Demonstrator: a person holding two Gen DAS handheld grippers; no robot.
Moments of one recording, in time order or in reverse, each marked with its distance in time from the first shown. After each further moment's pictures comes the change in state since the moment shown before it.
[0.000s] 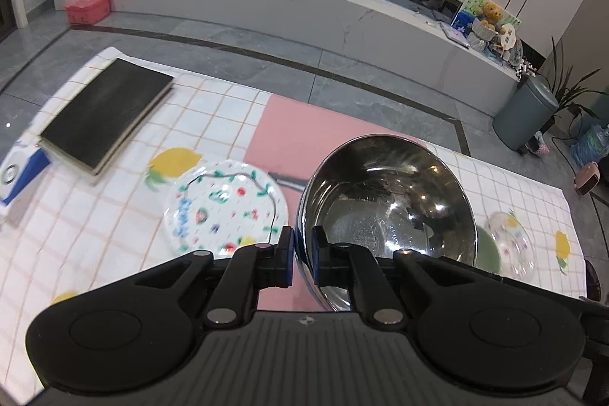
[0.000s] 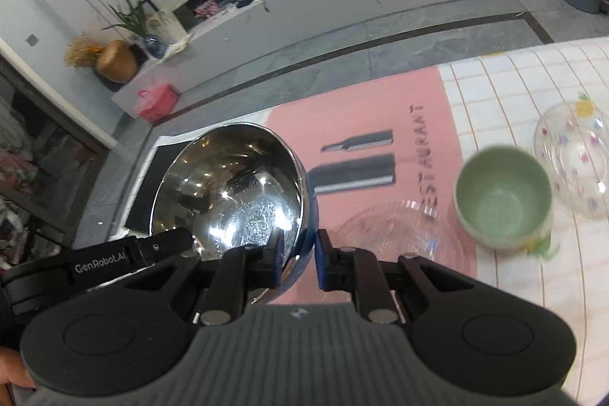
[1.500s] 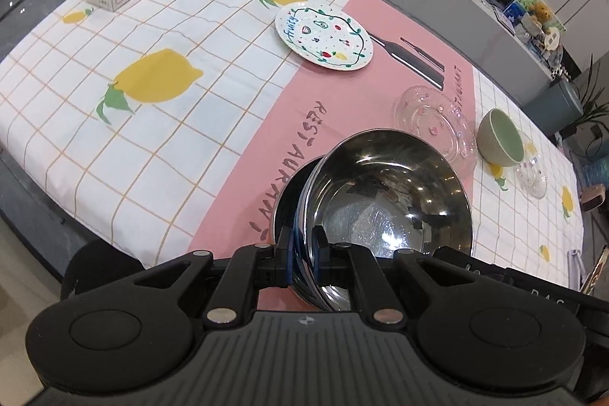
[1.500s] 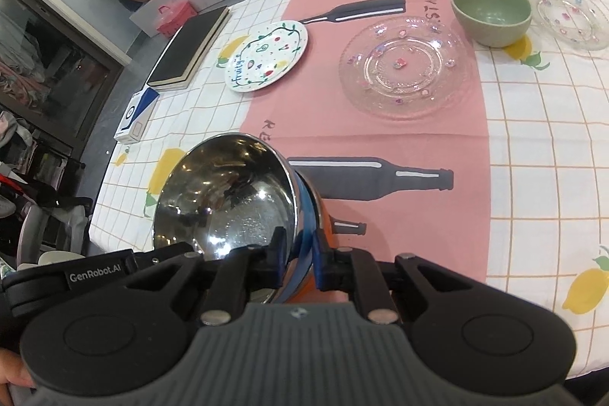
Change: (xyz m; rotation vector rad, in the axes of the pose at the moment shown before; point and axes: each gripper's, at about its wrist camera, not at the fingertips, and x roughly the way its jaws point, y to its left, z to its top) left arm -0.054 0.069 -0.168 -0.235 0.153 0.042; right arm -0.035 0.008 -0.155 -0.062 0.216 -0.007
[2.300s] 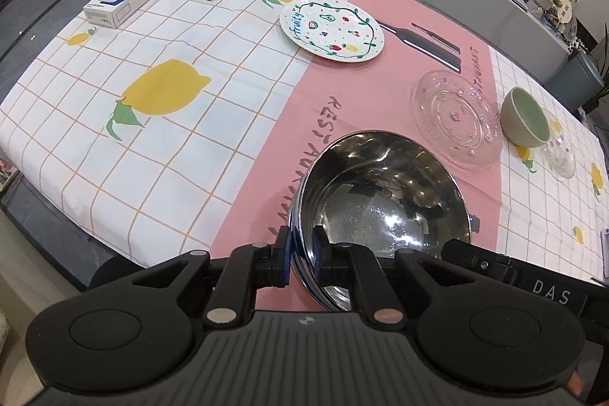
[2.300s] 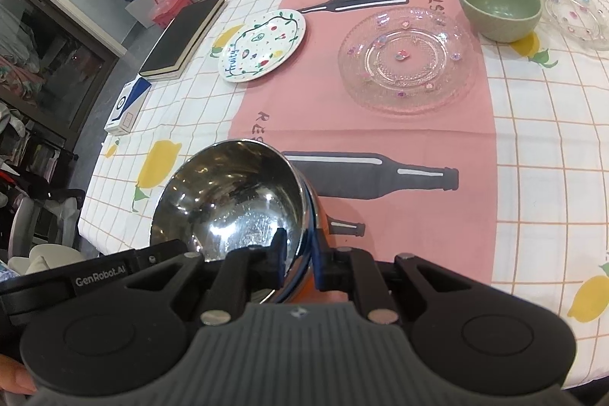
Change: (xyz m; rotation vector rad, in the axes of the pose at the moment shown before) left arm 0.010 -0.009 0.001 0.073 0.010 0.094; right arm 0.015 0.003 0.001 -0.028 0.017 -0.022
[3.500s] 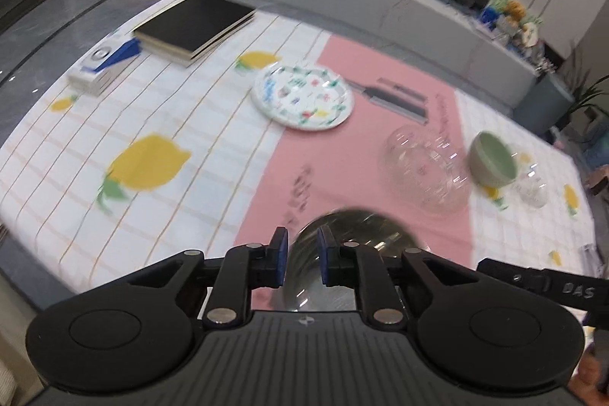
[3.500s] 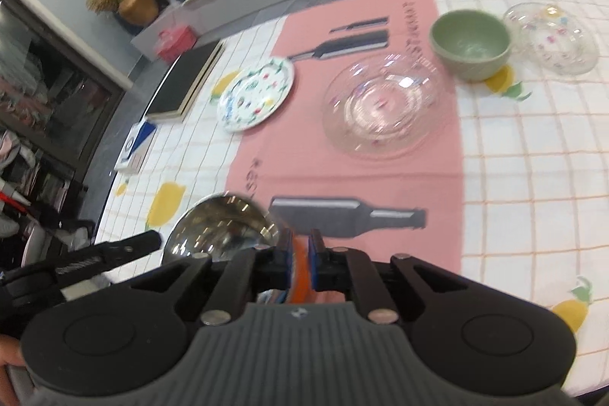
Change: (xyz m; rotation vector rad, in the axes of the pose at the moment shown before) left arm -0.028 -0.008 0.029 0.071 -0.159 -0.089; right arm -0.041 -0.033 0.022 0.042 -0.122 0.008
